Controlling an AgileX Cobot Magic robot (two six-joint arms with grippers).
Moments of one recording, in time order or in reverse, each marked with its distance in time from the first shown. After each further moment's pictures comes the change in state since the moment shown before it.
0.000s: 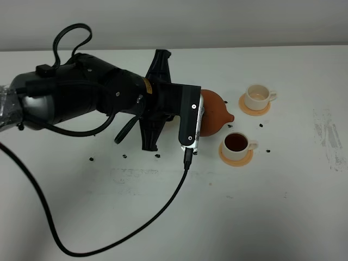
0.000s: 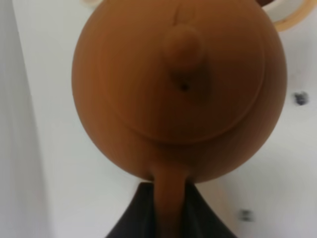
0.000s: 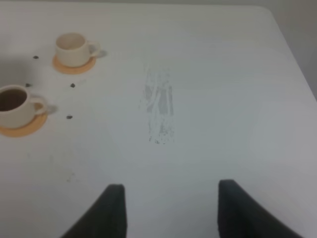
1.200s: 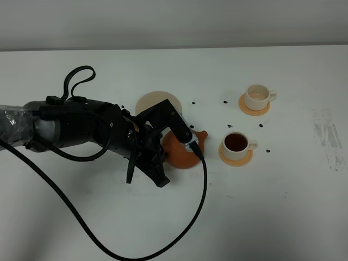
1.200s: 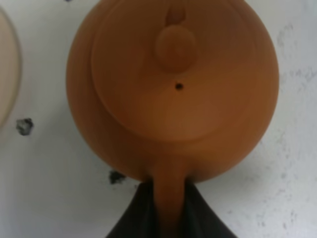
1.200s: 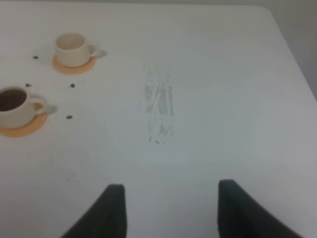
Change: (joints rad) left arm 0.038 0.069 0.179 -0.208 -0.020 -0.519; right arm 0.000 0.000 0.000 0.001 0.000 0.000
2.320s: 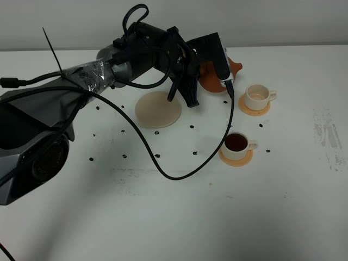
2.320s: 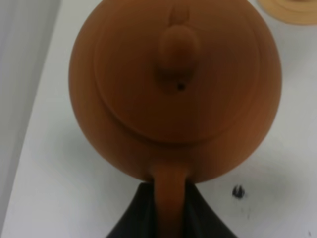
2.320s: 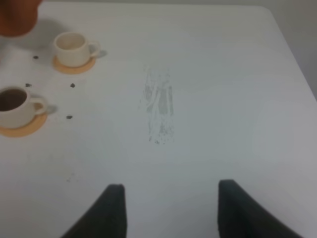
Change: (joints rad) left arm 0.029 0.524 -0.989 0.282 0.243 0.146; right arm 0.000 0.000 0.000 0.000 0.000 0.000
